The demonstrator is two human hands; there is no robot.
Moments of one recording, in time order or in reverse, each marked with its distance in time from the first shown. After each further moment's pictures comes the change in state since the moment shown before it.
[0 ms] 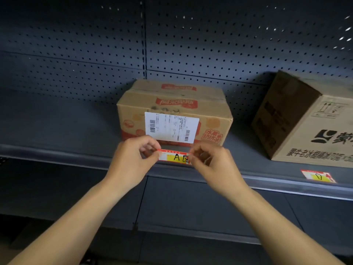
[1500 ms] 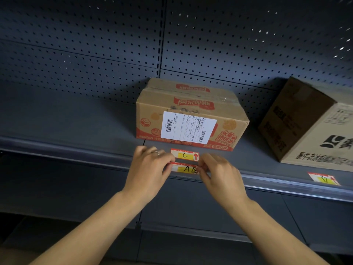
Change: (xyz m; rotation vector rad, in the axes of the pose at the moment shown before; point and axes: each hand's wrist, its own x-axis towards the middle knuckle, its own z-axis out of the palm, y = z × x) left_hand -0.013 -0.047 0.010 0.513 0.002 0.346; right_hand -0.014 0.005 0.047 -0.599 0.046 -0.107
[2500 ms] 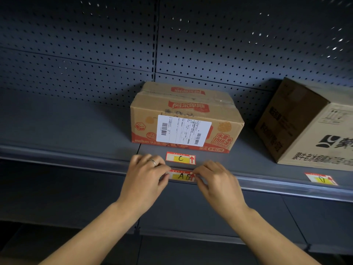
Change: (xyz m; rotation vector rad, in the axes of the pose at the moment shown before) left_hand -0.008 0.001 0.006 0.037 -0.022 0.047; right_hand -0.013 0.009 0.006 -0.001 -0.001 -0.066
